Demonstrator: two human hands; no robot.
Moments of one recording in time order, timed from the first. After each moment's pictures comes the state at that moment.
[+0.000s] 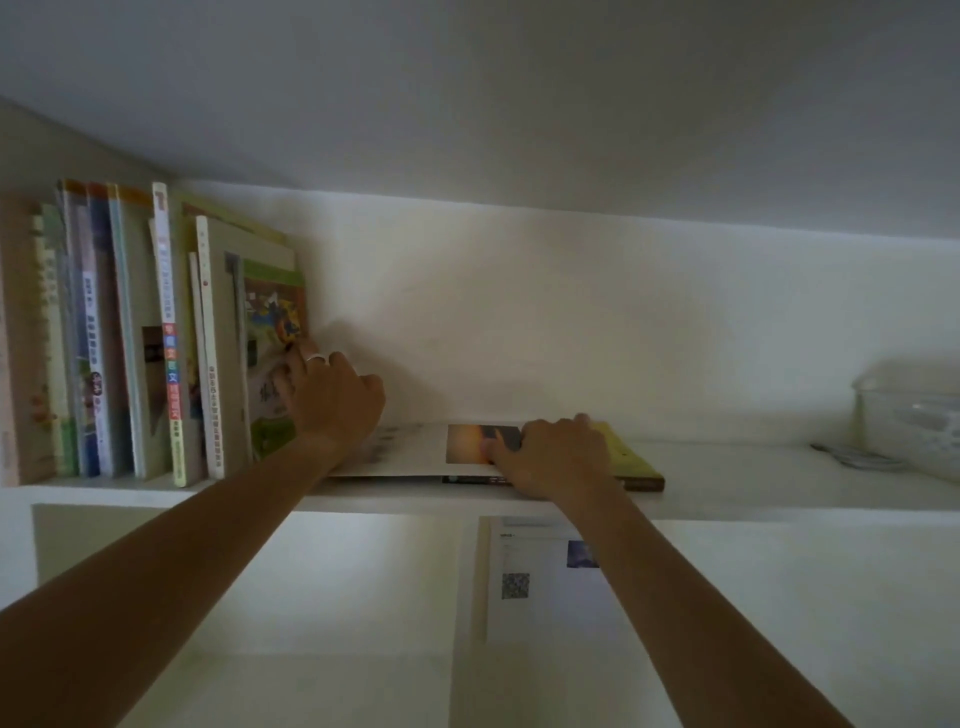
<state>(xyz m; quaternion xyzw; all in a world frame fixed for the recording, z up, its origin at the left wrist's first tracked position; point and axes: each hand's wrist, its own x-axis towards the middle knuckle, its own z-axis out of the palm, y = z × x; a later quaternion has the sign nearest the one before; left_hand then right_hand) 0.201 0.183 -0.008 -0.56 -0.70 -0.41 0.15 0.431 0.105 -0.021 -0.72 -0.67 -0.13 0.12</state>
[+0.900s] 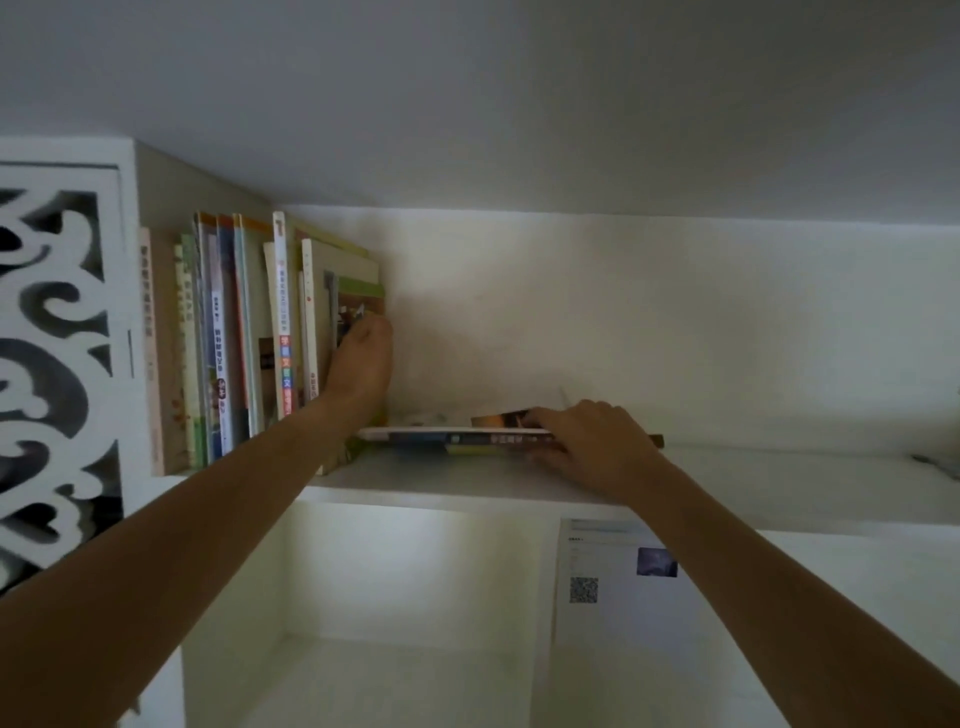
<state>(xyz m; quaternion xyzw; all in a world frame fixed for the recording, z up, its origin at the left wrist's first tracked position) 0.148 0.127 0.040 -0.52 -0.46 -0.67 -0.26 0.417 0.120 -0.011 -0.48 -0.81 -0.29 0.16</state>
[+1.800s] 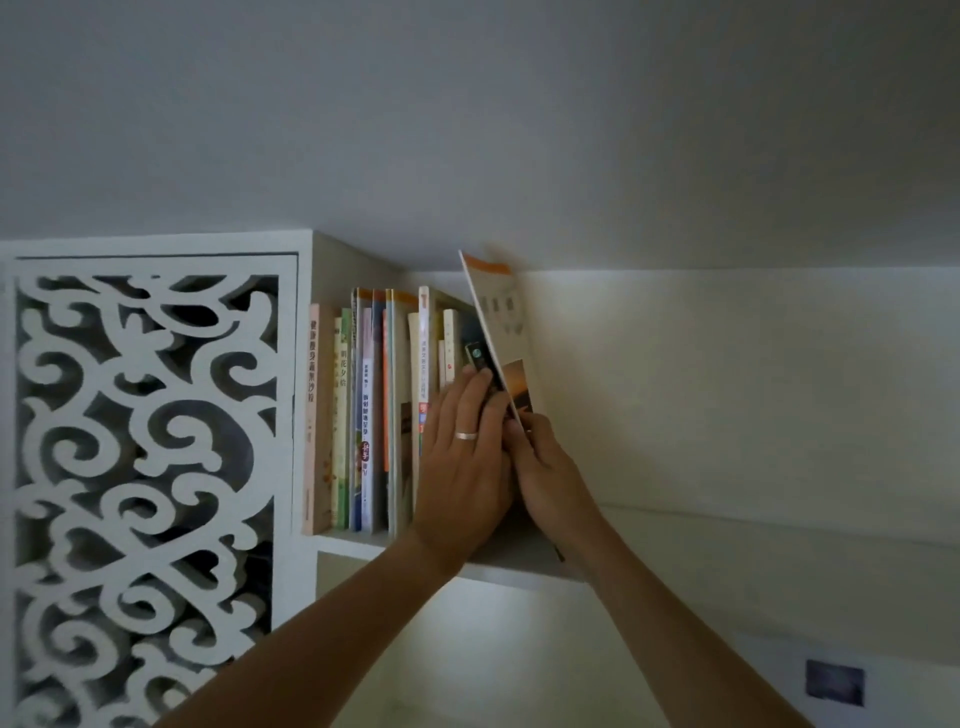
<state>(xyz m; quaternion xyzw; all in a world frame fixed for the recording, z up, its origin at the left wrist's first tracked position) 0.101 0.131 -0.016 -0.58 -0.39 -0.53 0.48 0.215 0.127 -0.002 -0.33 -0.73 0.27 0.54</state>
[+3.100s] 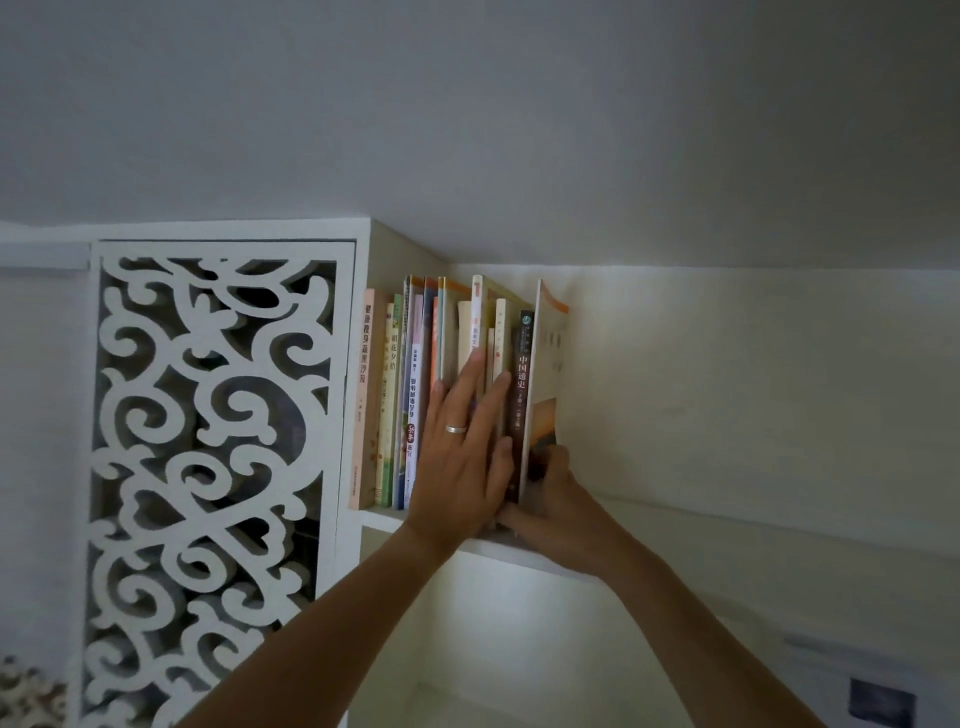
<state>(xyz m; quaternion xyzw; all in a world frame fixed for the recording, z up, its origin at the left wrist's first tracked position) 0.057 0.120 -0.028 -0.65 -0.37 -0.56 0.37 0.212 0.125 -0.031 -0.36 -0.83 0.22 0.37</state>
